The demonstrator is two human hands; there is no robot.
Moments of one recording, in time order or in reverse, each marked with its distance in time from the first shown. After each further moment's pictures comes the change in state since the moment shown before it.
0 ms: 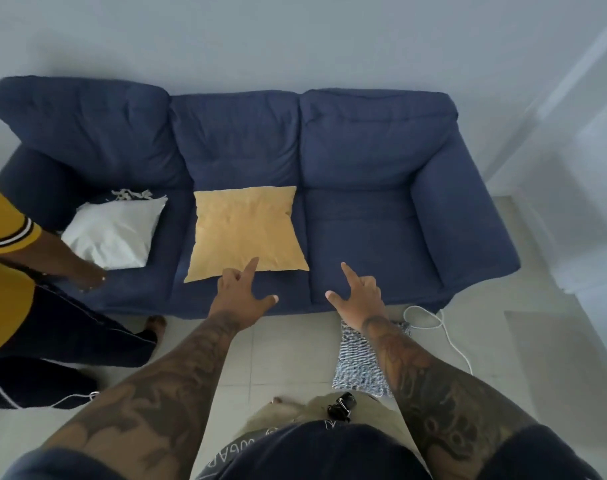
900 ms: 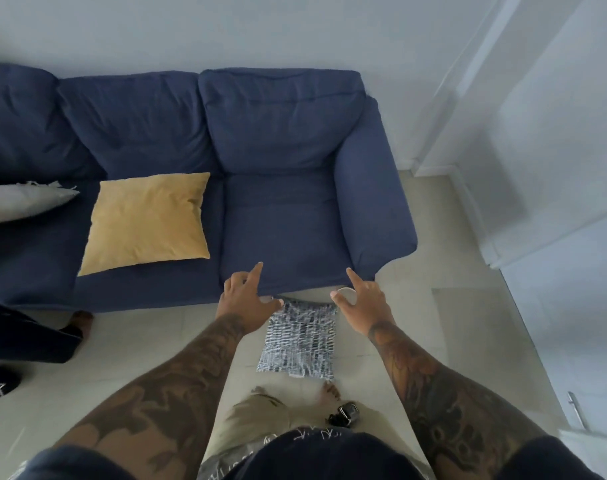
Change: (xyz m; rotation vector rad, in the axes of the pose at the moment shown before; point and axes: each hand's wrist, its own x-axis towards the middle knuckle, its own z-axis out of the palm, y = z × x) left_hand -0.039 0.277 0.224 0.071 -0.075 0.046; right_hand -0.011 0.312 -0.191 0.010 -0.006 0.061
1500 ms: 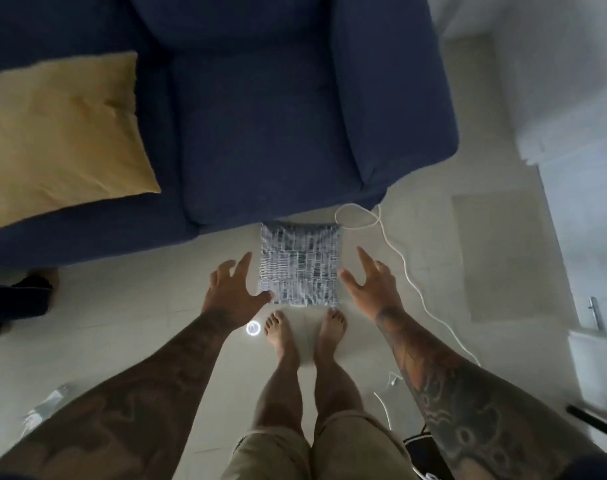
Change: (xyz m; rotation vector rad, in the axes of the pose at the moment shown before) left_hand 0.100 -0.095 0.151 0.134 -0.291 -0.116; right_hand 0.082 0.106 0.150 0.132 -0.180 0.314
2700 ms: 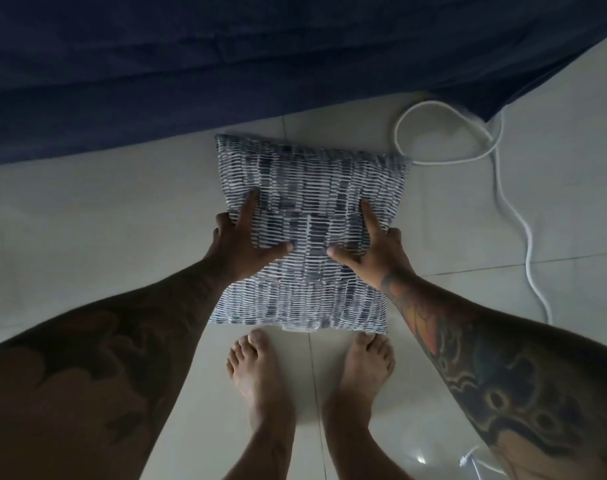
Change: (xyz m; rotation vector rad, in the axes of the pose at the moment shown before) left_hand 0.455 -0.149 0.368 -0.187 -0.183 -0.025; right_hand 0.427 0.178 0.334 0.007 -0.185 0.042
